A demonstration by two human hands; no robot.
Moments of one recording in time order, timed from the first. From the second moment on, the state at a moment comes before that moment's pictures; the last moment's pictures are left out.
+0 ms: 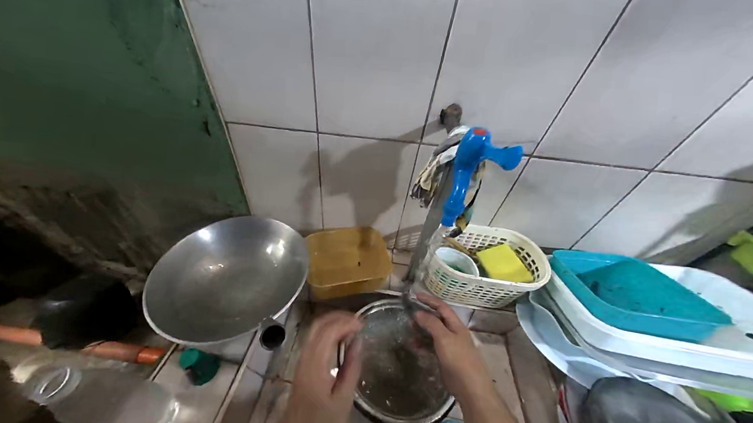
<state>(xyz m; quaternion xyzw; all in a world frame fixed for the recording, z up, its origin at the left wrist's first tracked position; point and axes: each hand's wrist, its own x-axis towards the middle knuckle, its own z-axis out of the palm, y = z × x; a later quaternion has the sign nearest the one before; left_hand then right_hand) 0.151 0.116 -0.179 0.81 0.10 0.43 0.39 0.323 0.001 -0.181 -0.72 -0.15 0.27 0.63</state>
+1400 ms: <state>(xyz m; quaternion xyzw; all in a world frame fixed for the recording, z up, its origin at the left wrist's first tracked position) 0.174 0.153 -0.274 0.61 0.49 0.21 0.59 0.221 -0.090 -0.283 -0.81 -0.54 0.08 0.22</state>
